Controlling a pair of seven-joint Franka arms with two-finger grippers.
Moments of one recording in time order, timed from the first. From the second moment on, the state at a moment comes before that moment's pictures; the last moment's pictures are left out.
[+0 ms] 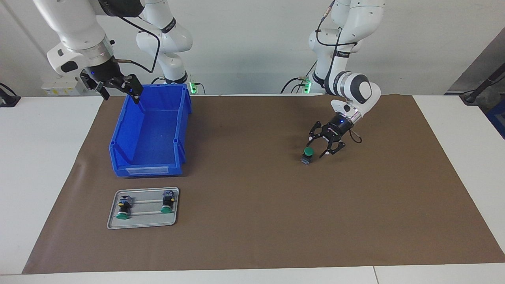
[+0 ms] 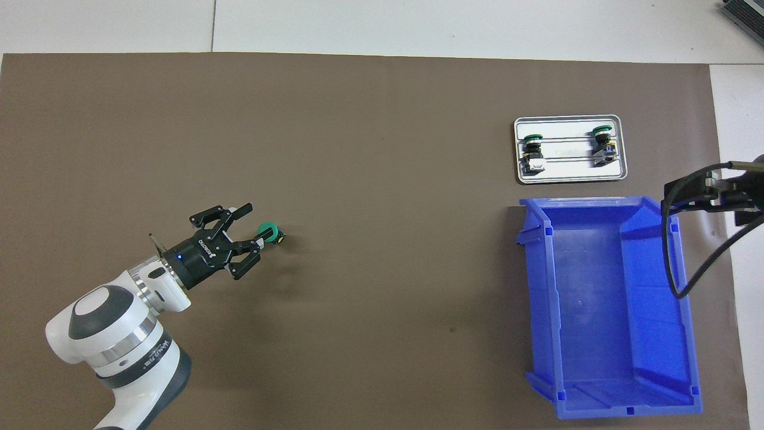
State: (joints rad) left arm -0.17 -0.03 -0.01 -2.52 -2.03 2.34 2.31; right arm 0.04 -0.01 -0.03 -1.54 -0.04 1.45 0.17
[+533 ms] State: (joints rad) left arm -0.19 -0.06 -0.01 -2.47 -1.83 2.44 1.97; right arm 0.04 -0.01 -0.03 -1.54 -0.04 1.45 0.17
